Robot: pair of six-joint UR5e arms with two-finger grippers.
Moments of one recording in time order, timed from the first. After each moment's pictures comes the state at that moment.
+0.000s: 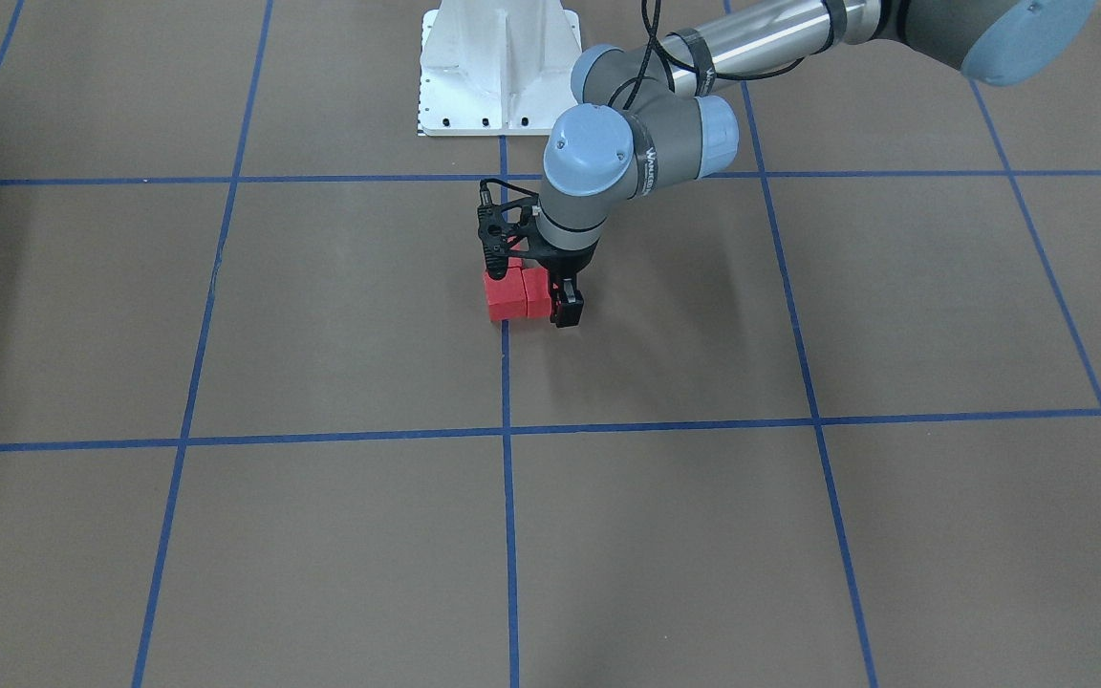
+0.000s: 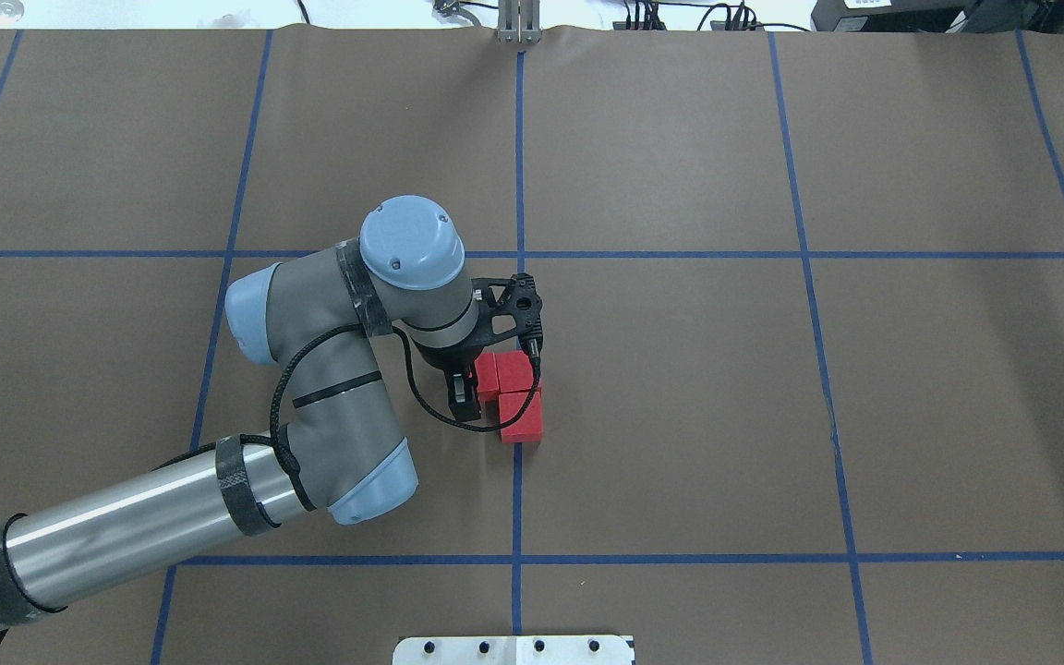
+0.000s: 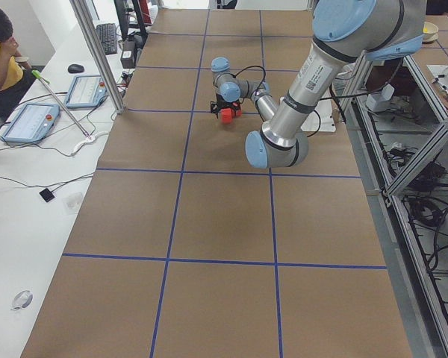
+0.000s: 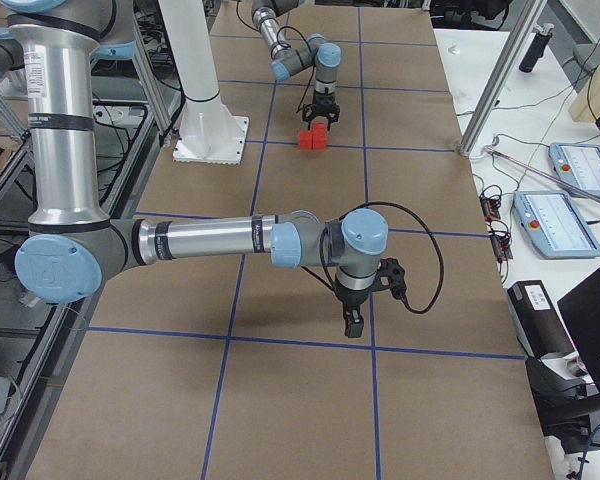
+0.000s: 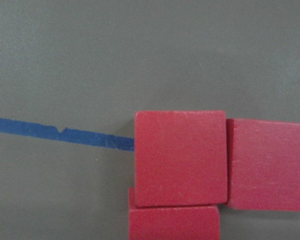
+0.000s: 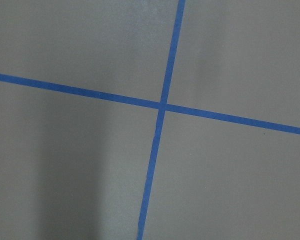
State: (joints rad) left arm -0.51 -2.34 -1.47 -1.70 -2.02 0.21; right arm 1.51 -1.56 1.67 -1.63 2.26 -0.08
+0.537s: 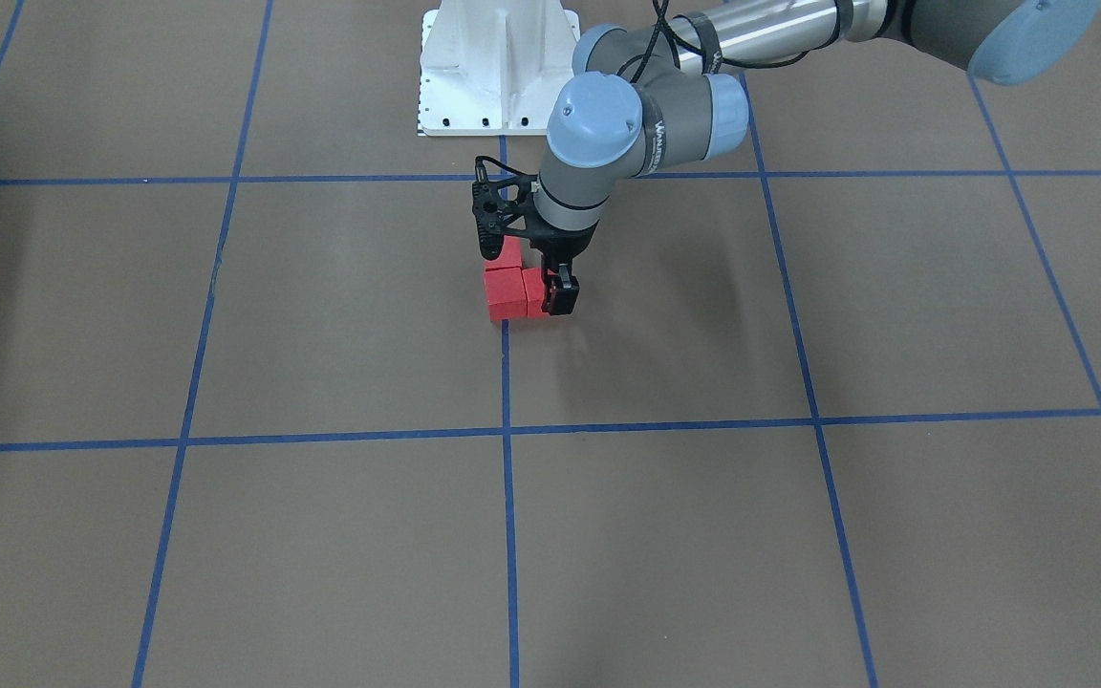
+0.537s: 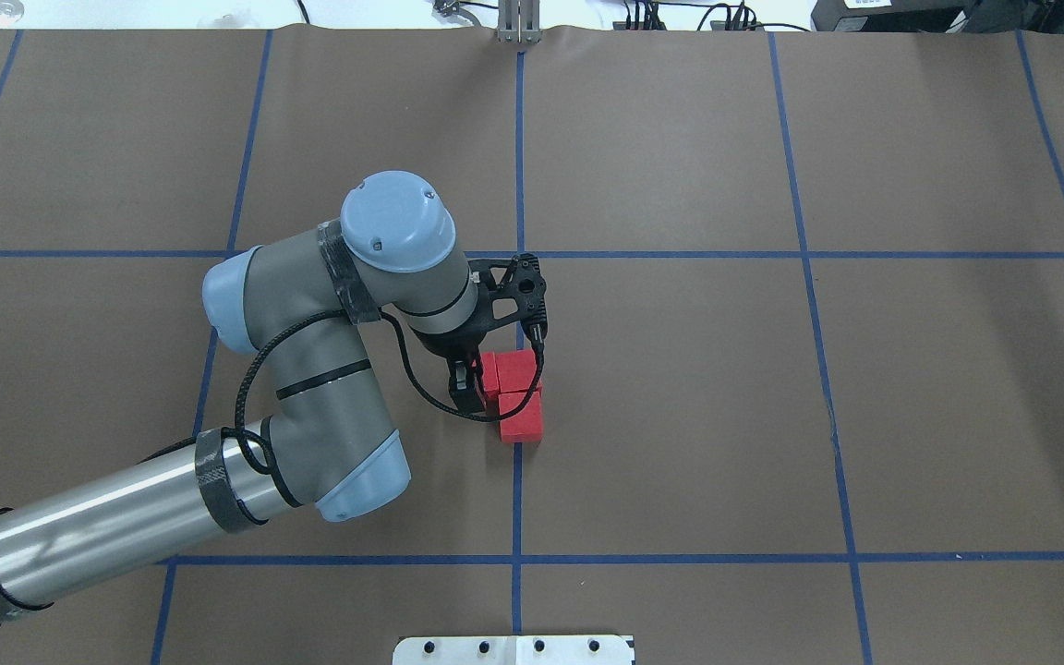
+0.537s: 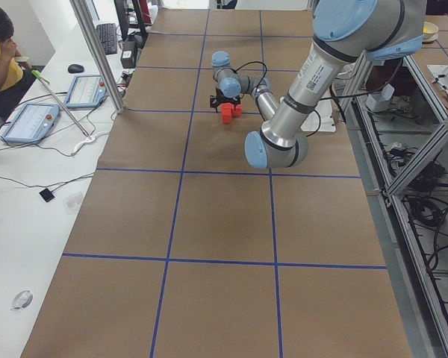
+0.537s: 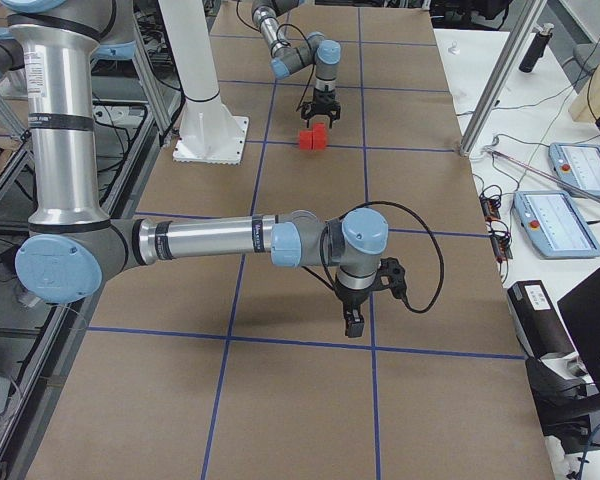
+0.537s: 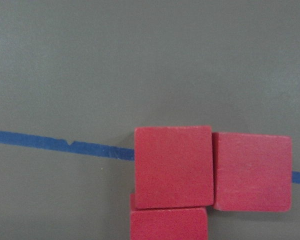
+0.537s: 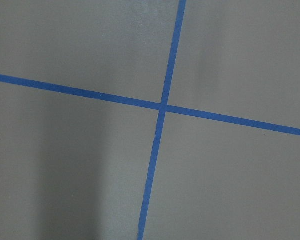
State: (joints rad) left arm -0.54 -2.33 -1.56 -1.67 -2.02 0.22; right arm 1.51 -1.56 1.67 -1.63 2.26 -0.08
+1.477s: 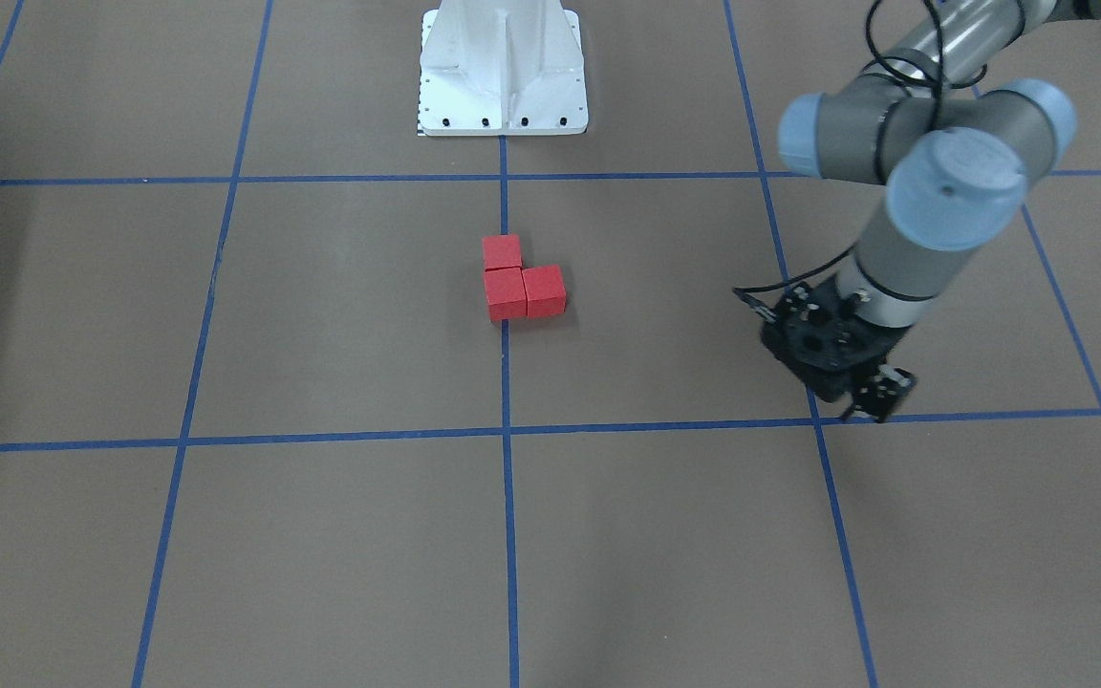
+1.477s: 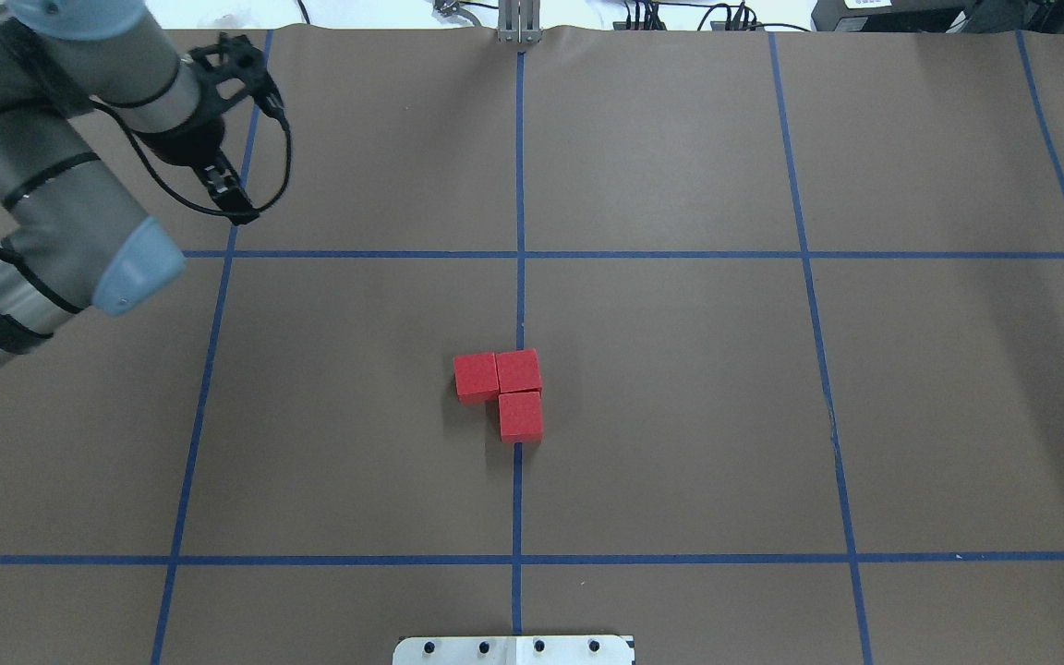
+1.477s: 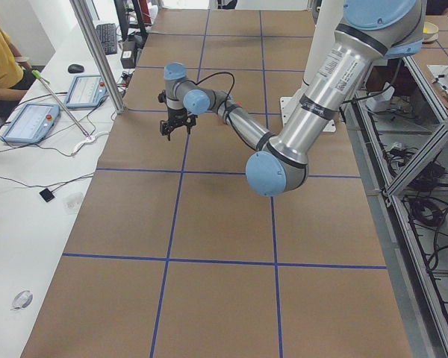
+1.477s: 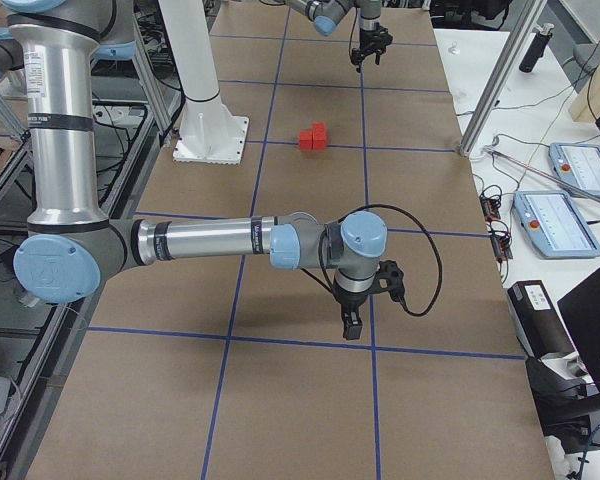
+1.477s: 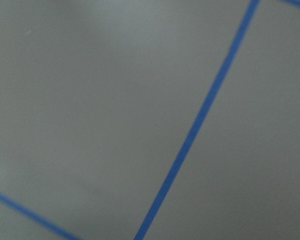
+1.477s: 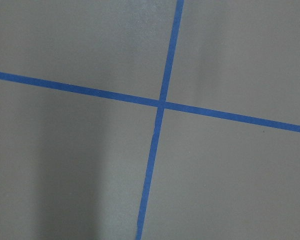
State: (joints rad) left arm -0.99 -2.08 -1.60 -1.59 -2.13 0.10; right arm 1.51 -1.57 1.67 -1.63 2.26 -0.09
